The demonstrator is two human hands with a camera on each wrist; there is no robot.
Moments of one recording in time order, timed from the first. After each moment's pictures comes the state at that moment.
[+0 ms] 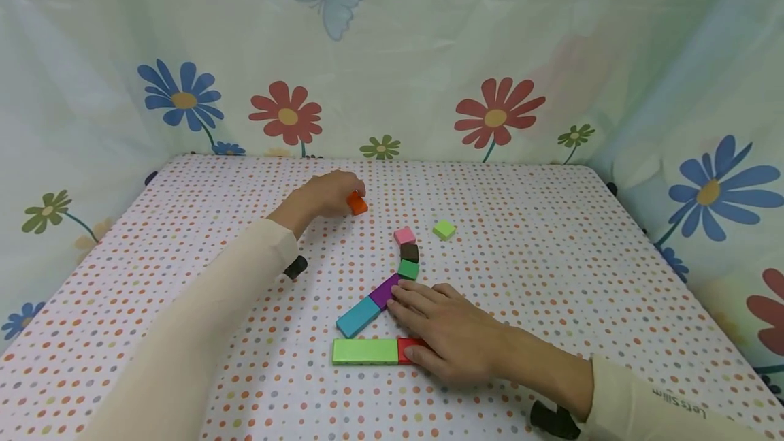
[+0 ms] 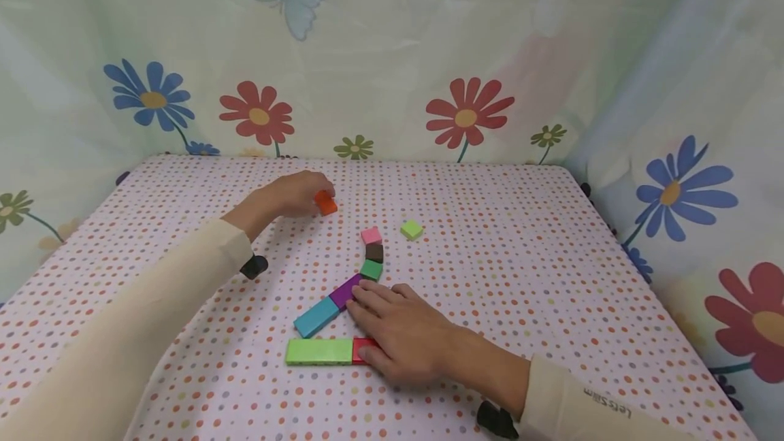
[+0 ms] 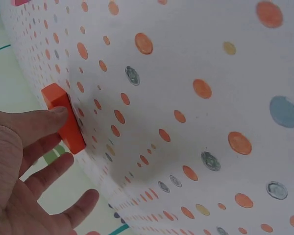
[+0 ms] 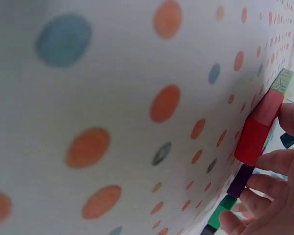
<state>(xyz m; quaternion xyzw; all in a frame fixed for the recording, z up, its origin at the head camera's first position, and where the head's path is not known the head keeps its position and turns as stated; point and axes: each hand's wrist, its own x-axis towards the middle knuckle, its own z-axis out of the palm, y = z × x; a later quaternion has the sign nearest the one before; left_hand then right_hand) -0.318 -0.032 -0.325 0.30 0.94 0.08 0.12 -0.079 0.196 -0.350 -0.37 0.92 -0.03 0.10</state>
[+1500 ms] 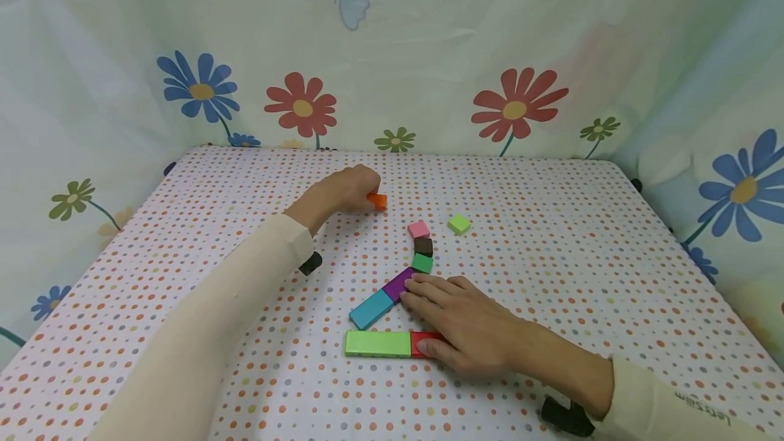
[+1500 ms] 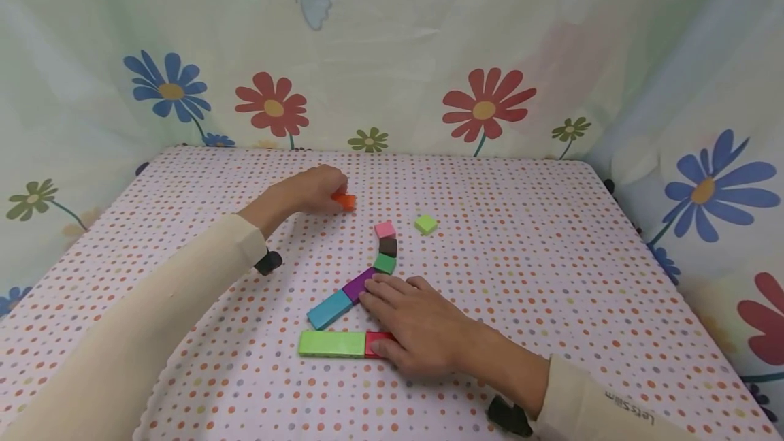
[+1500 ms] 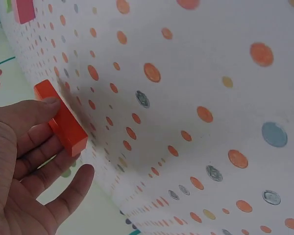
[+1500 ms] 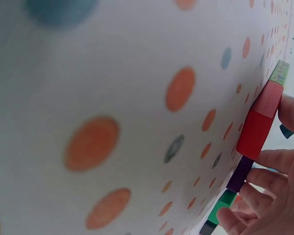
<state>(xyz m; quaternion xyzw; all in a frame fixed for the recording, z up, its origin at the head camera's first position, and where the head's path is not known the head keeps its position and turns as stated) -0.312 -0.021 -0.323 0.32 0.94 0.06 0.12 -0.086 0.198 -0.353 -0.37 0.92 -0.05 0.11</state>
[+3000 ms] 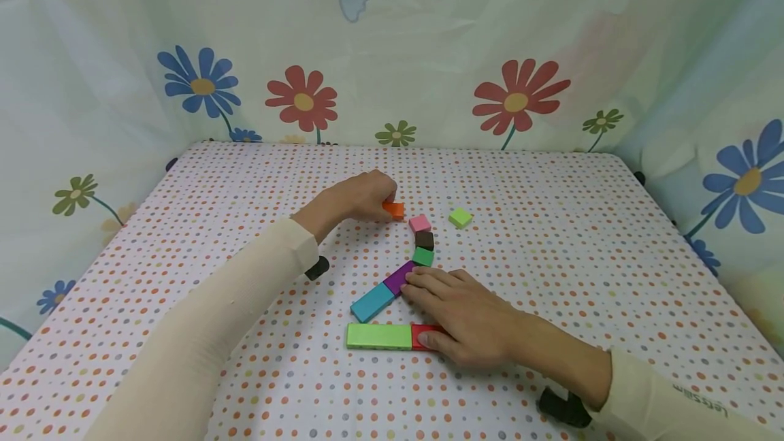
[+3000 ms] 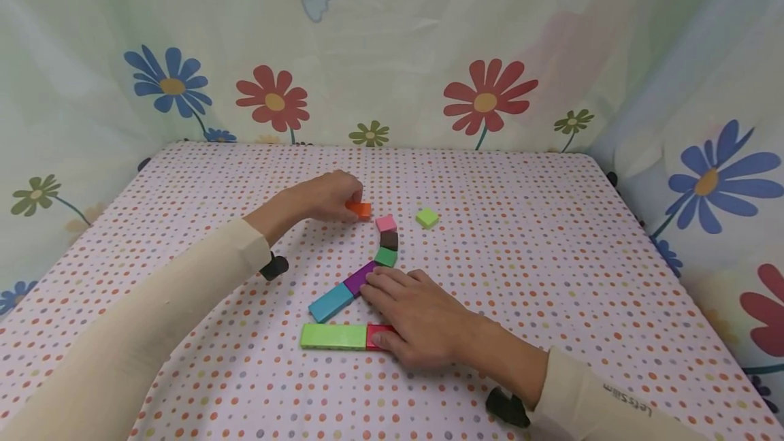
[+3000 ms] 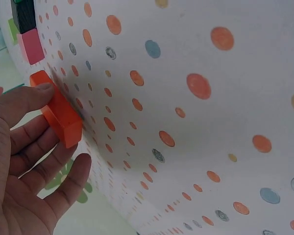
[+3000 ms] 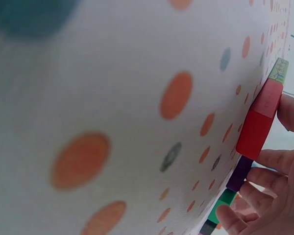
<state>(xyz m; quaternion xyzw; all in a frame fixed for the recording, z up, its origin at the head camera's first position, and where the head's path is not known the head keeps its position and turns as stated) -0.288 -0.004 -0.325 0.37 0.92 0.08 0.13 -0.087 0.195 -0.354 -0.37 0.92 -0.07 0.10</state>
